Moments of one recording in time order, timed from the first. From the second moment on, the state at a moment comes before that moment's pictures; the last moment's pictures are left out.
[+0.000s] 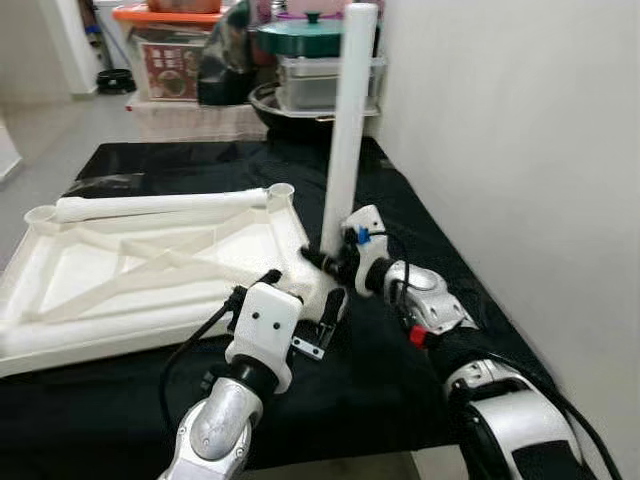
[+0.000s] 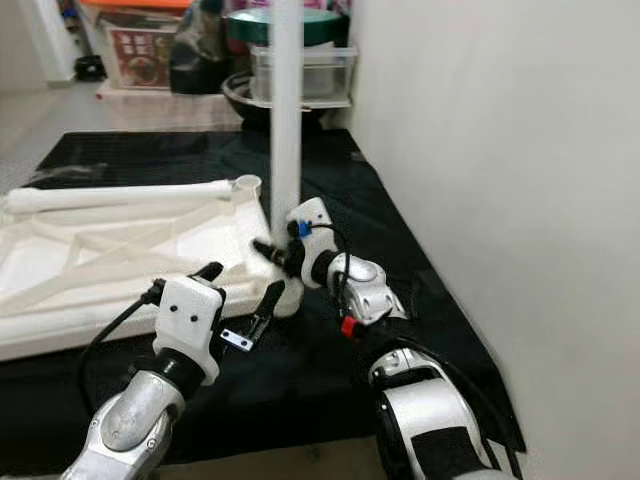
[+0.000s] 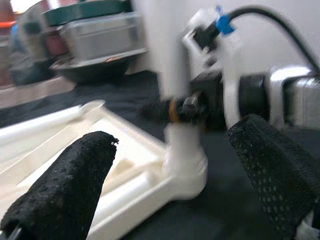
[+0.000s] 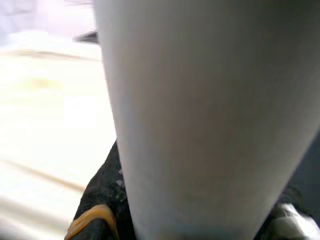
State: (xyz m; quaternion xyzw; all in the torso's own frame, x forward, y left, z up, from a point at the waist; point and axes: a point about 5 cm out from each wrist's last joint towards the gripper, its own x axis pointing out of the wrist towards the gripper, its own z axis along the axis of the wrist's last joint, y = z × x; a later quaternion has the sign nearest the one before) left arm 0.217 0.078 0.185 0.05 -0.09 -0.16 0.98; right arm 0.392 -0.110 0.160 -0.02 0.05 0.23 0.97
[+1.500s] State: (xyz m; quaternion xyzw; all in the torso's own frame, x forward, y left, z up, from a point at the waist) left arm 0.219 0.079 0.187 0.05 -0.10 -0.16 0.98; right arm 0.367 -0.117 0.188 0.06 -0.01 0.55 0.83
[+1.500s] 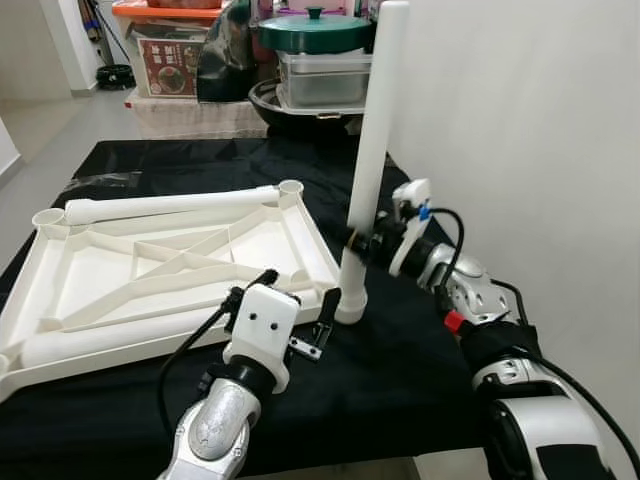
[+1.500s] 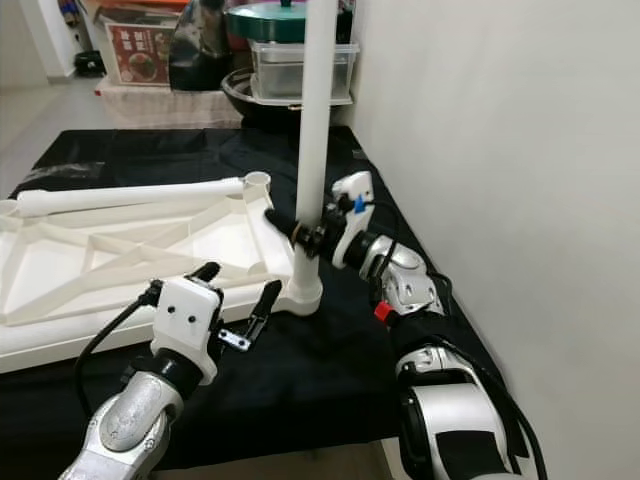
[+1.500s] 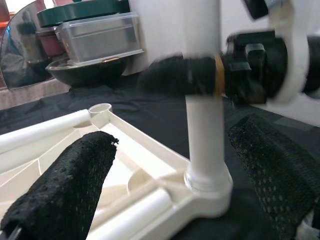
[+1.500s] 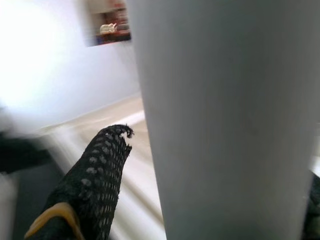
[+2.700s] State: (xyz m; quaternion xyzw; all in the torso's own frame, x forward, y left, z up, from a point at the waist) left arm 0.220 0.079 0.186 0.05 -0.10 -0.16 0.98; right arm 0.384 -0.146 0.178 0.05 0.00 -0.14 0.99
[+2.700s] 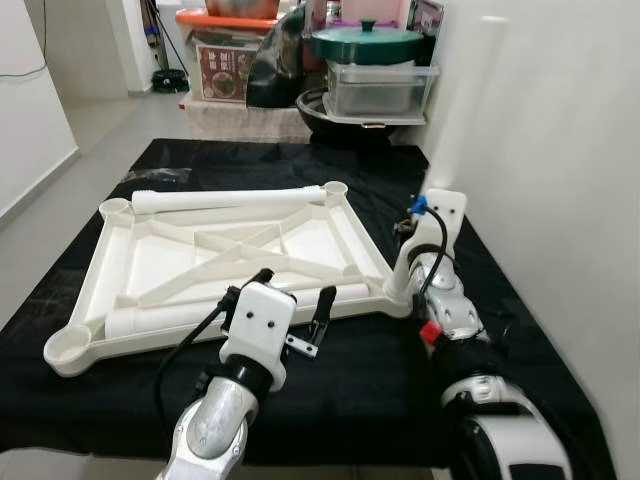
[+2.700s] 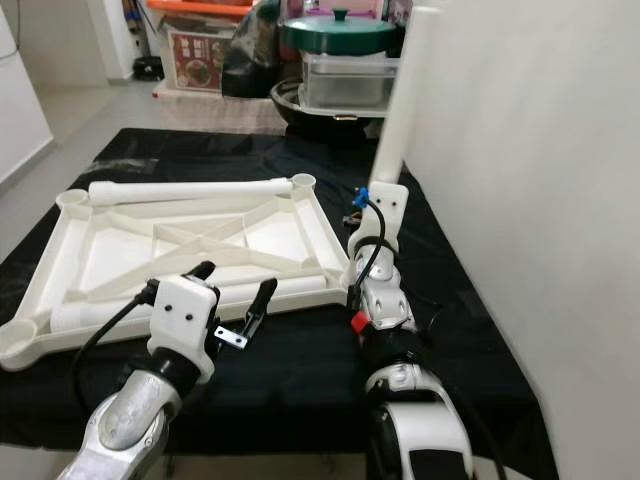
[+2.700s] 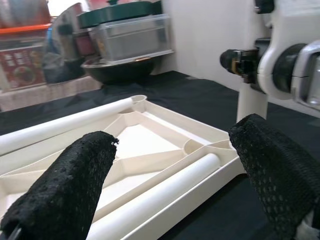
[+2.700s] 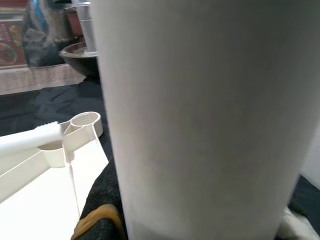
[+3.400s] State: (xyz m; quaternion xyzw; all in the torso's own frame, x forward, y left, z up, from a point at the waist) left arm 0.220 0.078 0.185 0.05 -0.10 -0.16 0.98; right arm 0.386 -0.139 0.190 0.08 -0.04 0.27 0.96
